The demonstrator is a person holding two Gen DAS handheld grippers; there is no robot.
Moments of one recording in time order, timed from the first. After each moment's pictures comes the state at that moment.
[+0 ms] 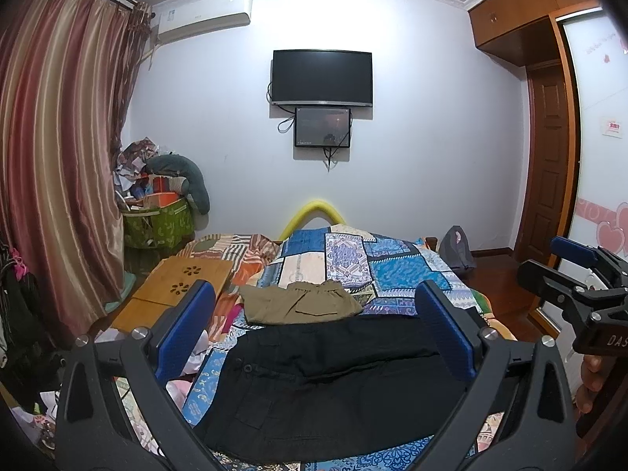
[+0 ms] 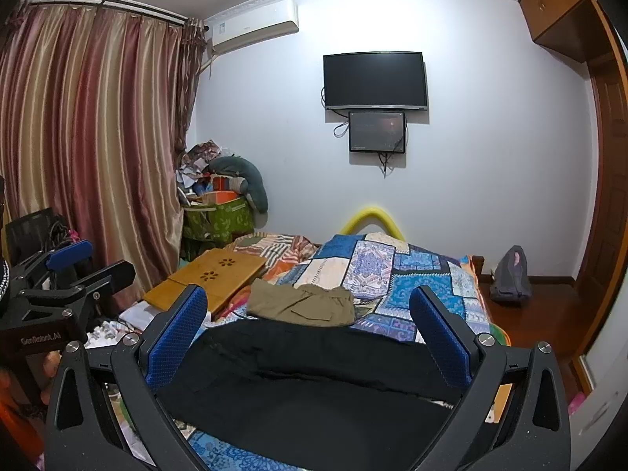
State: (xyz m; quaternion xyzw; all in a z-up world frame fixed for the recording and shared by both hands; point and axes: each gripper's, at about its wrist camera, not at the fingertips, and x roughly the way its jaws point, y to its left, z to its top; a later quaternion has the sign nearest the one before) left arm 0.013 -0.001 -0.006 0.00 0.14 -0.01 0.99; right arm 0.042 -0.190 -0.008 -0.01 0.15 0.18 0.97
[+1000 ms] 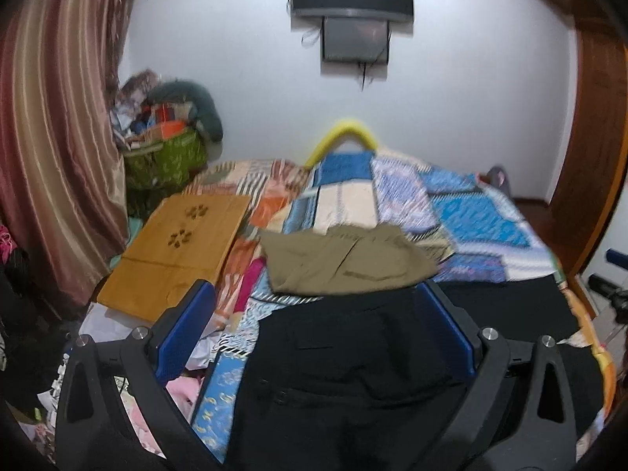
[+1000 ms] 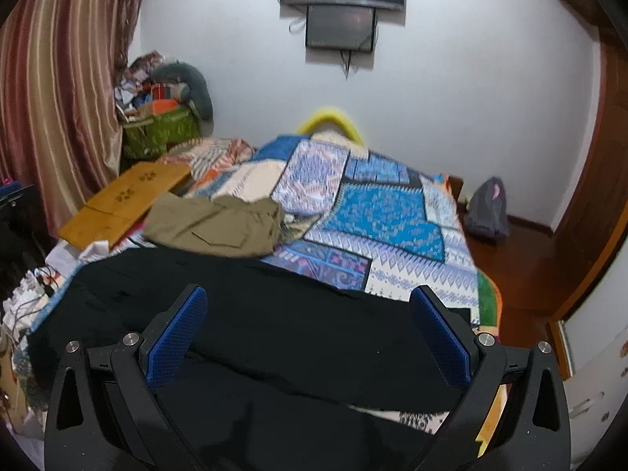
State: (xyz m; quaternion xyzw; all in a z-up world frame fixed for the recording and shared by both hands) left arm 0.254 0.084 -0.125 0.00 0.30 0.03 0.95; right arm 0.223 -0.250 -0.124 -0.06 0.33 0.12 0.94
